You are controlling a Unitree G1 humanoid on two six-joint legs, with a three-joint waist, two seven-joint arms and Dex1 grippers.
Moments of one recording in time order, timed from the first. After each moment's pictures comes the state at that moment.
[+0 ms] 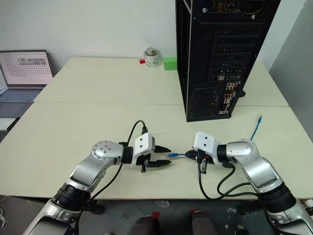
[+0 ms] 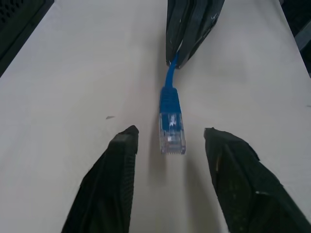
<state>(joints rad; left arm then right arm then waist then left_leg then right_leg) -0.43 0.55 -0.31 -0.05 -0.18 0.31 -1.07 -0.40 -0.66 0.29 -0.27 0.14 0.51 1.02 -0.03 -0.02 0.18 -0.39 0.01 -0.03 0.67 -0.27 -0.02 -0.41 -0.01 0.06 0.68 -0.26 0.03</state>
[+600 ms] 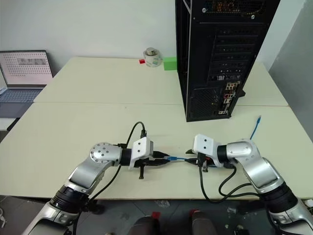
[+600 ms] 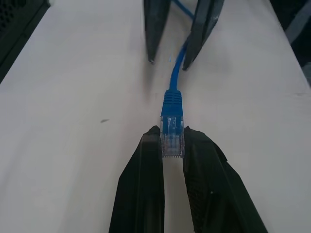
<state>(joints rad) -0.38 0.57 -0.31 -0.04 -0.15 0.11 -1.12 -0.40 -0.72 0.29 -0.27 0.15 0.46 1.09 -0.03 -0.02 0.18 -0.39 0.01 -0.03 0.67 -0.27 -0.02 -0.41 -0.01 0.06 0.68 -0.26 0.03</state>
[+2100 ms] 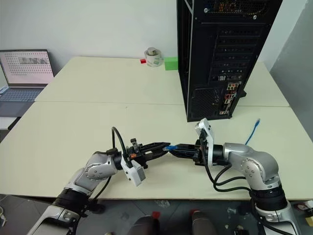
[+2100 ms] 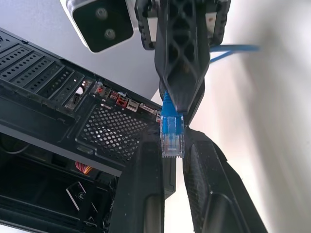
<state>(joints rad) -0.37 0.53 -0.23 0.28 0.33 -1.04 -0.50 -0.41 -0.46 0.05 -0.32 0.76 1.03 0.82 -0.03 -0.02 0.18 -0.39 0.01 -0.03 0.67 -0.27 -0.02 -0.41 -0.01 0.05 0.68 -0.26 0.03</state>
